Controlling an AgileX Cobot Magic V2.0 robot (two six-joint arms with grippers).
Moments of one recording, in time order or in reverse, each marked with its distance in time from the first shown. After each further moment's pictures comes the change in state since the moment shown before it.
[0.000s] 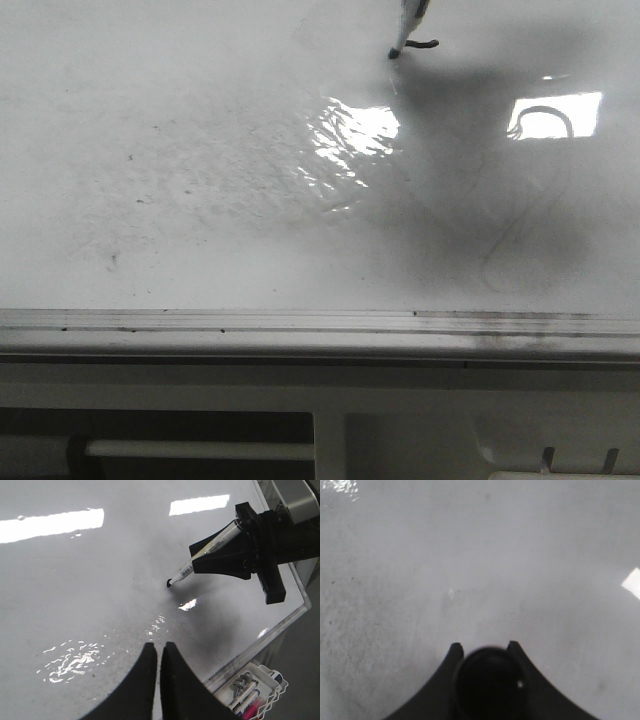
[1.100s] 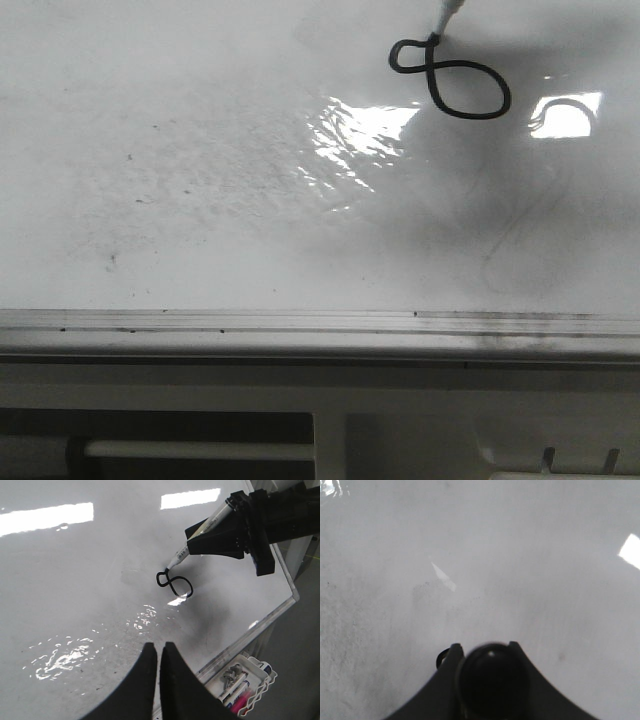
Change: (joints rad) left arm 0.000 0.000 0.000 0.000 0.045 0.000; right arm -0.076 -0.042 -0.046 0.092 0.089 0.006
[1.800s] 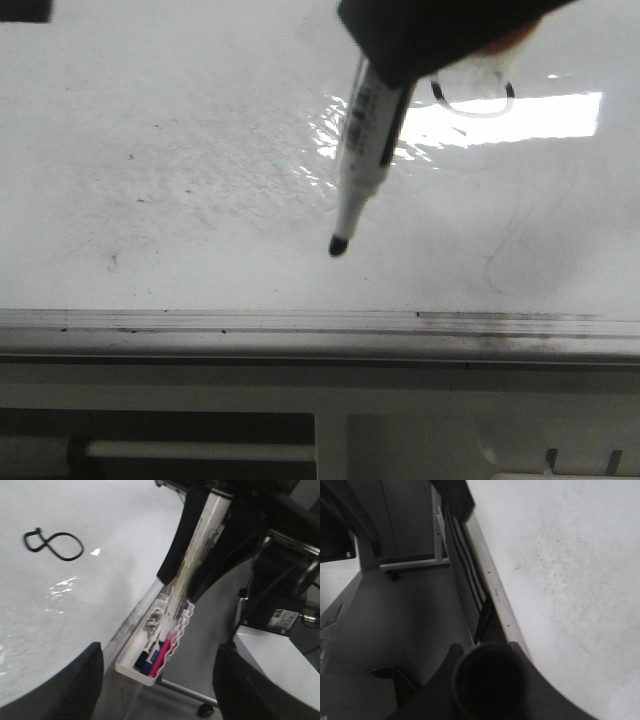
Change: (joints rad) left arm -0.182 0.333 -0.052 -0.186 0.193 0.389; right arm 0.434 -0.103 -0.002 0.132 0.389 -0.002
